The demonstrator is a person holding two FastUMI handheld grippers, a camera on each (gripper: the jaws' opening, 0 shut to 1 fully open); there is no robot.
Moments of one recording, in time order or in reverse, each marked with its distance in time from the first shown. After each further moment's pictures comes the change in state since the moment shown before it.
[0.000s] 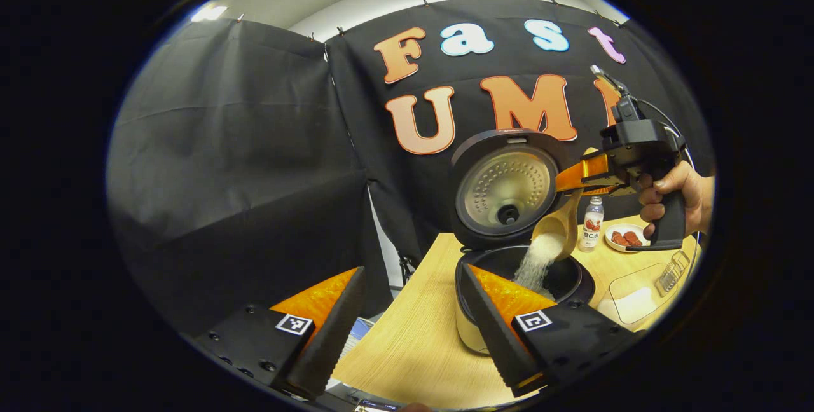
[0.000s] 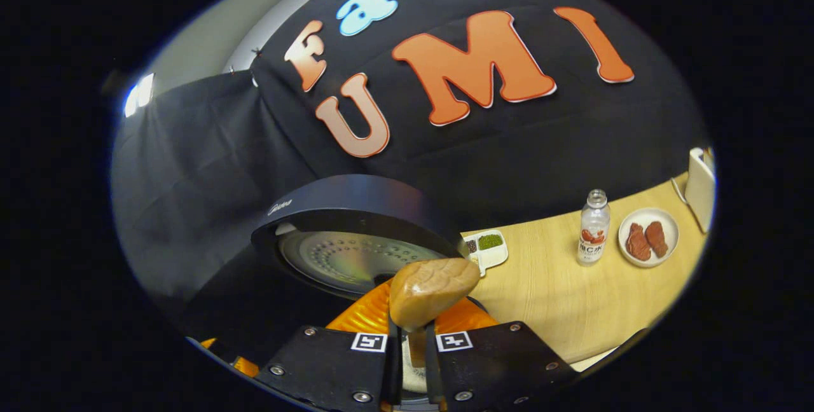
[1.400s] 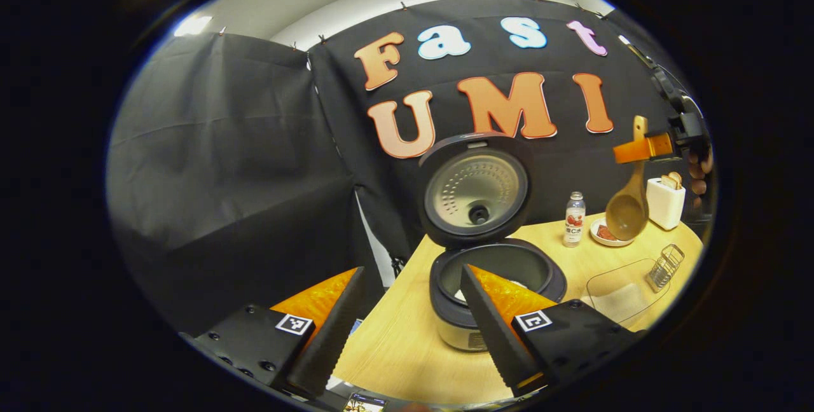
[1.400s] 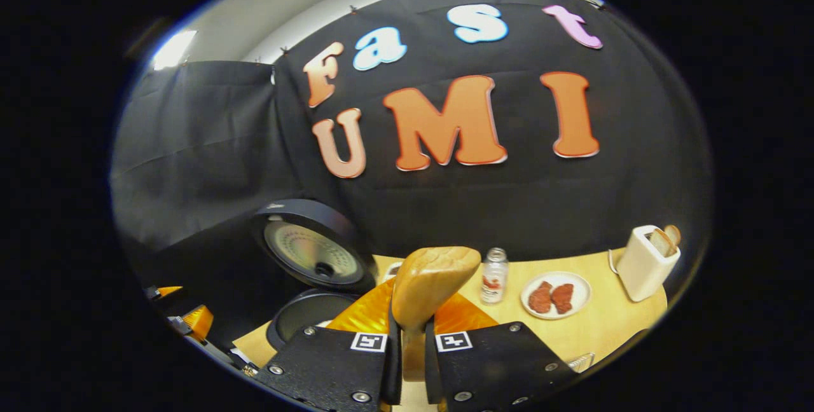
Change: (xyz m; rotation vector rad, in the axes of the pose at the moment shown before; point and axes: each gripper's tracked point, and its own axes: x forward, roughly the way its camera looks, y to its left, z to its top) left arm -0.030 -0.060 0.015 0.058 -0.015 -0.044; right arm -0.154 -0.159 0.038 -0.123 -0.129 -0.169
